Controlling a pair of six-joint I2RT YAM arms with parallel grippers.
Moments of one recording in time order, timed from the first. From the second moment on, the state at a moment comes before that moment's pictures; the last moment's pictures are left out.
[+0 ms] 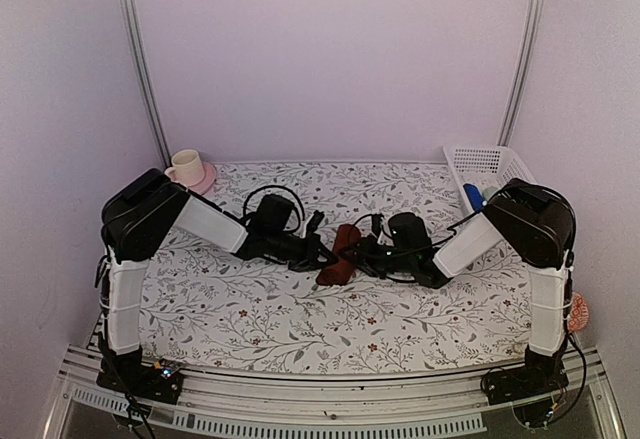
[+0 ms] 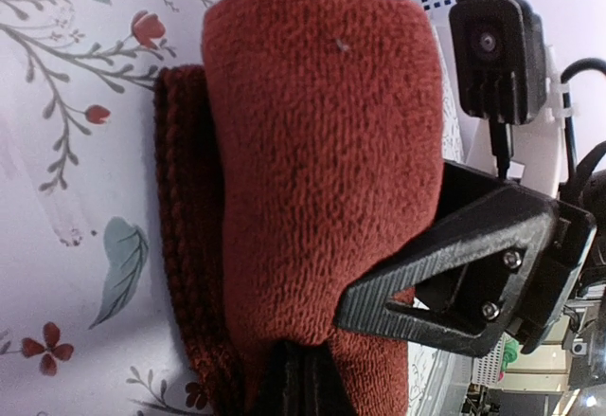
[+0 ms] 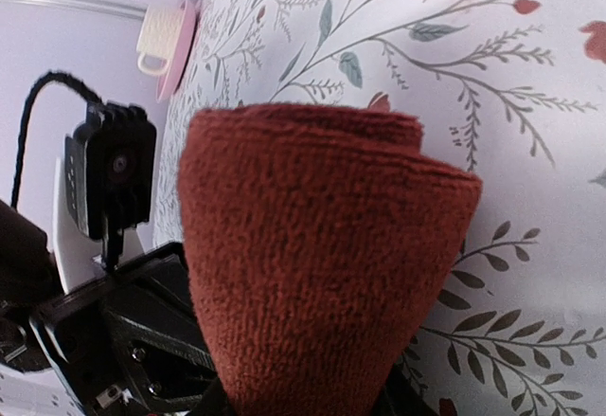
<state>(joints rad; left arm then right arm) -0.69 2.16 1.15 0.32 0.64 -0.72 0.74 2.07 0.88 0.74 -0.27 1.06</state>
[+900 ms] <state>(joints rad) -0.45 1.90 1.35 -0.12 0.61 -0.28 0.49 1.89 1.16 0.27 -0.54 0.71</state>
